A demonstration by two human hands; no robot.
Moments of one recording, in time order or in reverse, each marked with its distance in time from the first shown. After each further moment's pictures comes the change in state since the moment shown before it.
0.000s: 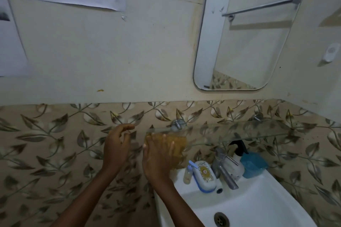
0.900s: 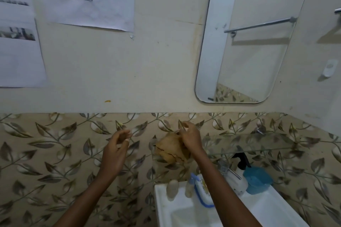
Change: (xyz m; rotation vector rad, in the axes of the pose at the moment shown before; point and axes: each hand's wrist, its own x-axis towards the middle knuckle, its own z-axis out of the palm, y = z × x) left_hand 0.000 0.006 -0.017 -0.217 -0.041 -0.143; right_hand 0.088 0.065 -0.070 0.530 -0.025 0.141
